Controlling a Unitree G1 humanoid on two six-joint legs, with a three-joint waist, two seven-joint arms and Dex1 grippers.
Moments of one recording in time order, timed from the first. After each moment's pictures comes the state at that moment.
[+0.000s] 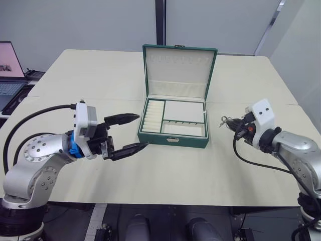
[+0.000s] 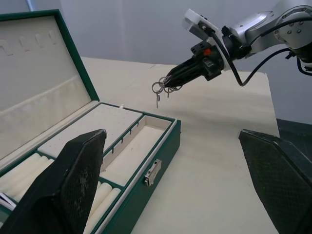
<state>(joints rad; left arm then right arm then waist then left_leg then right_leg) -0.20 0.81 0.26 -0.39 -0.78 0.44 -1.04 -0.39 -0.67 -0.16 -0.53 0.45 1.09 0.47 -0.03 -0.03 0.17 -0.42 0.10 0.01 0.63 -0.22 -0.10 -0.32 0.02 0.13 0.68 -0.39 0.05</state>
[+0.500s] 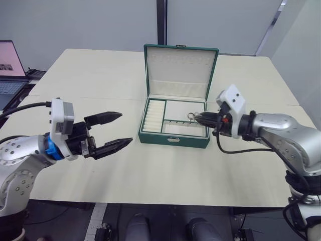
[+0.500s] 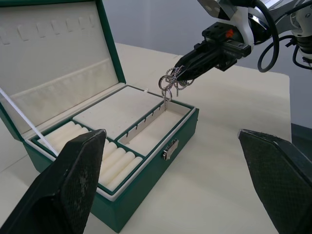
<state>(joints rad) -0.09 0.89 0.43 -0.42 -0.86 0.55 -1.04 -0.68 -0.61 0.11 -0.42 0.54 1.07 0.62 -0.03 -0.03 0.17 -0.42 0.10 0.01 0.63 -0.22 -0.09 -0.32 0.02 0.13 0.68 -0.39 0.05</state>
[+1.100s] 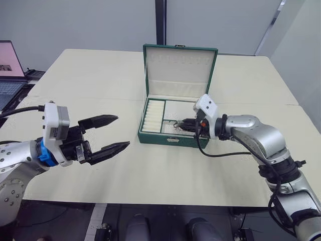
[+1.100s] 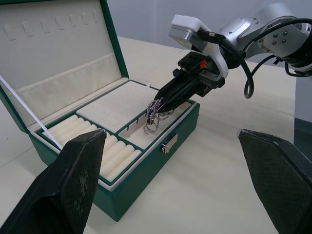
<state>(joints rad) -0.02 0.89 0.48 -0.51 -0.90 0.57 -0.98 -0.71 -0.51 0.27 -0.15 0.39 0.84 0.73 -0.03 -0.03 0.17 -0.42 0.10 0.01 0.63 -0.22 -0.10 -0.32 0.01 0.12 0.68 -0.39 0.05</state>
